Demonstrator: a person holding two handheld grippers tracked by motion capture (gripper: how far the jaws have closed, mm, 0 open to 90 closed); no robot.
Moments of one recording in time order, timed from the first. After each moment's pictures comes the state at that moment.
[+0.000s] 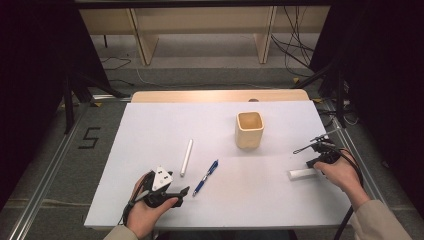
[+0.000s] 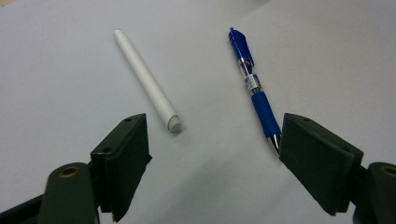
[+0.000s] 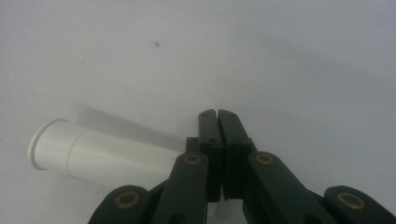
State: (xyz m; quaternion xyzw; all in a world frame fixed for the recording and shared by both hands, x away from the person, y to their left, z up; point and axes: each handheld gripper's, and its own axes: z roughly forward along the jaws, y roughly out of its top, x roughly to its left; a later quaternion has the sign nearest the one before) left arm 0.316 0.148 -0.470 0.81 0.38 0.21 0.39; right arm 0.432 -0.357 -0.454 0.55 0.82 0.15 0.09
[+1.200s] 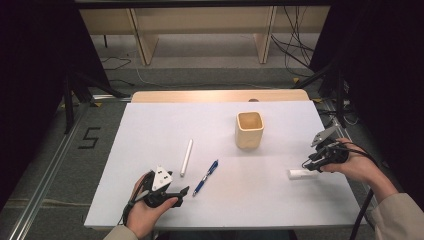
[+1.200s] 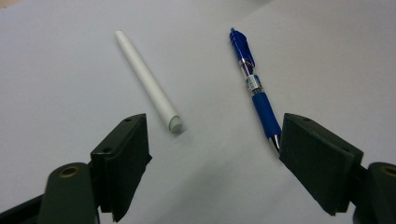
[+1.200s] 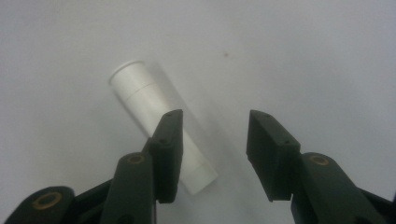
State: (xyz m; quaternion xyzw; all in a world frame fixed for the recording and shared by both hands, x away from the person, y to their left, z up) left arm 0.316 0.148 -0.469 0.81 0.37 0.22 0.39; right arm 0.429 -0.362 -0.425 0.28 0.94 0.17 0.08
